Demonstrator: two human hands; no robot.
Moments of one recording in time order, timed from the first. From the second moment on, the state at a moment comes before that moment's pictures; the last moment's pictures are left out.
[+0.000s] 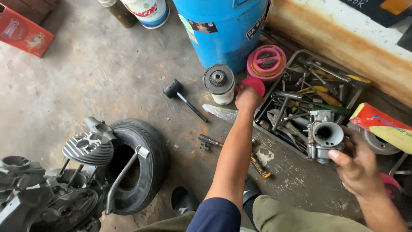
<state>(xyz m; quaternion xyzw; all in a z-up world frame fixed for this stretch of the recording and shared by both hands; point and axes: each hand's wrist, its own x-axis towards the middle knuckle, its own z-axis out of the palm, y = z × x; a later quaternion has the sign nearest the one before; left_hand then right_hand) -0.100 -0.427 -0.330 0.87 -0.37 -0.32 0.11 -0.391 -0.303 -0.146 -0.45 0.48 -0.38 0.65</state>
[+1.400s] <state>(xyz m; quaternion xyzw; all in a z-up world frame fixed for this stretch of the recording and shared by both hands) 0.056 -0.093 -0.326 0.89 -0.38 -0.25 0.02 -0.247 -0.261 -0.158 -0.63 0.36 -0.13 0.67</state>
